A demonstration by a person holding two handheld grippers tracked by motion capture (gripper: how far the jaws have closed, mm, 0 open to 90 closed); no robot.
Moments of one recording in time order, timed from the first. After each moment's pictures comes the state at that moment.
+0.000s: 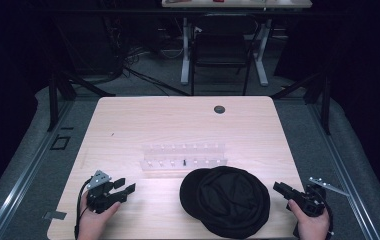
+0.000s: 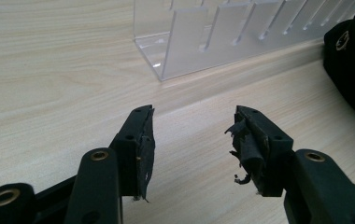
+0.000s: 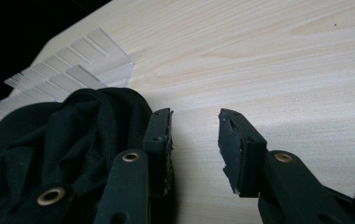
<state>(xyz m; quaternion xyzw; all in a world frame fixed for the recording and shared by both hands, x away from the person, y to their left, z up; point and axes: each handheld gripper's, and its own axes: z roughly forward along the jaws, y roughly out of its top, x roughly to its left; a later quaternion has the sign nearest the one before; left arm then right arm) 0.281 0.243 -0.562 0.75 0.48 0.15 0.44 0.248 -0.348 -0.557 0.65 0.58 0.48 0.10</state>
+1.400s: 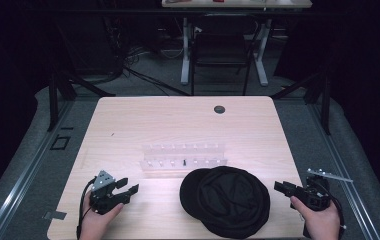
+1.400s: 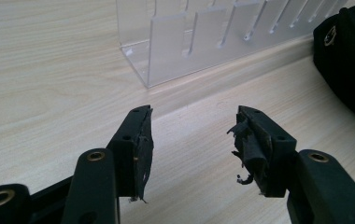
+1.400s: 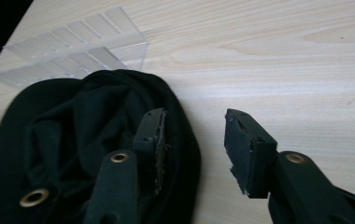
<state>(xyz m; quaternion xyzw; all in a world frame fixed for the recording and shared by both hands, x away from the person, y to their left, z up) 0.277 0.233 -0.557 0.76 0.46 0.16 0.44 0.246 -0.336 -0.498 0.65 0.64 0.41 0.08</state>
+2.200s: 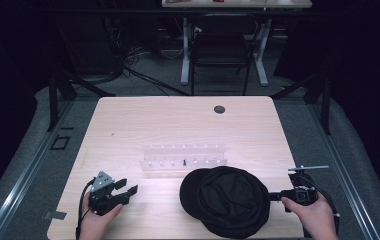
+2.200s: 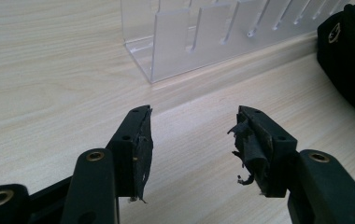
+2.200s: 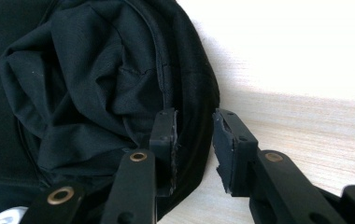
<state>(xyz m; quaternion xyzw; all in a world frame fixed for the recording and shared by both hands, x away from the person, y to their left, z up) 0.274 0.234 -0.558 0.76 0.46 0.16 0.44 0.267 -0.313 -0.503 0.66 0.70 0.27 -0.03</state>
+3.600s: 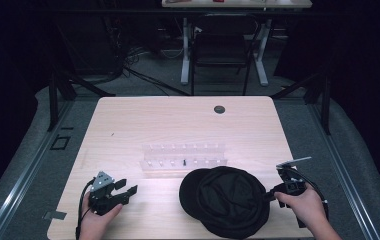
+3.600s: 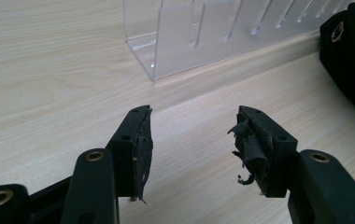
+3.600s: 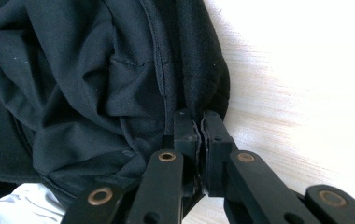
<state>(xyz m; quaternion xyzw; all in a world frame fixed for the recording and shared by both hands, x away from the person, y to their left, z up) 0.275 0.235 -0.559 0.75 0.47 0.16 0.43 0.299 -0.304 -0.519 0.66 0.71 0.21 -0.12</state>
